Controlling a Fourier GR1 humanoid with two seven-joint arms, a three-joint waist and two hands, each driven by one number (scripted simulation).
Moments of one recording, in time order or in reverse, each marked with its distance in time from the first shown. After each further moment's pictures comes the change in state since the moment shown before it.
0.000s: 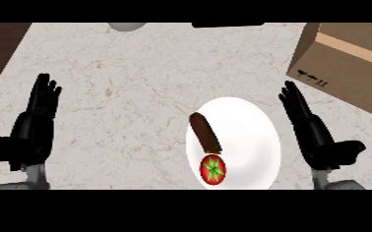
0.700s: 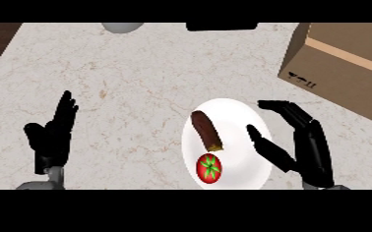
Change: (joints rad) left arm 0.002 -0.038 -0.038 0.199 -0.056 0.027 0.063; right arm -0.014 -0.072 0.190 -0.174 0.756 -0.427 0.121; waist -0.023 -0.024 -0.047
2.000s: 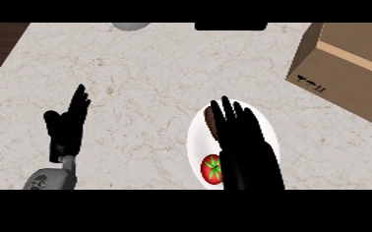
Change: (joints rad) left arm -0.084 -0.038 -0.007 0.086 -0.030 -0.022 0.009; right arm -0.192 0.346 0.295 -0.312 0.649 0.925 1.016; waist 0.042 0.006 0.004
